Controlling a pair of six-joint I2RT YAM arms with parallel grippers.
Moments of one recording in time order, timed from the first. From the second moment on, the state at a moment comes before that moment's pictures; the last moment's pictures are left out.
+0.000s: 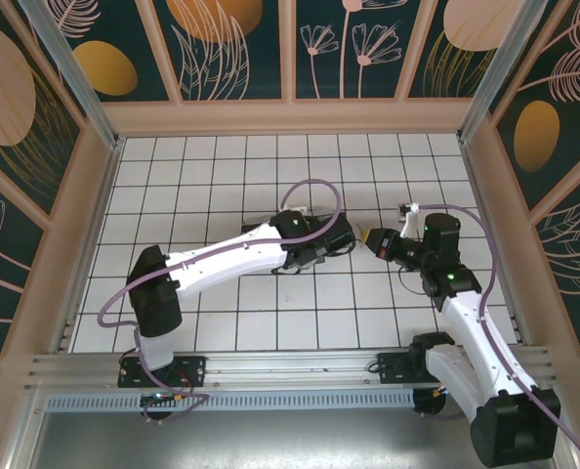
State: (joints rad) left arm -1.12 1.86 1.71 -1.21 -0.46 -1.25; right arm 0.15 0.80 0.54 -0.24 -0.65 0.62
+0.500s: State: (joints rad) left arm -1.01 1.86 1.87 -1.37 -0.33 -1.20; right arm 0.15 0.77 0.58 -0.32 -0.67 0.62
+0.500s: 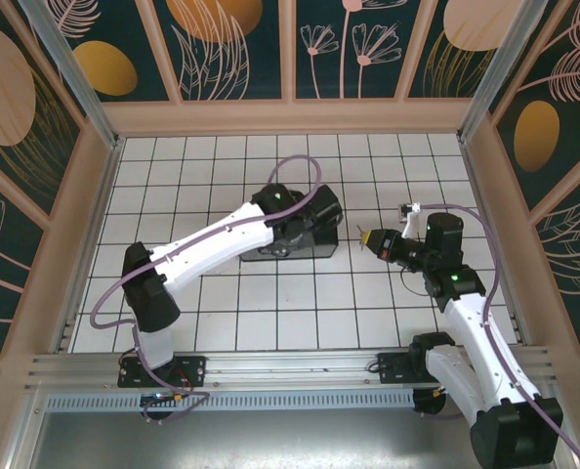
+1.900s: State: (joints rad) left arm -0.46 1.75 1.75 -1.05 -0.27 -0.70; right arm 0.62 0.76 0.67 -0.36 -0.47 0.82
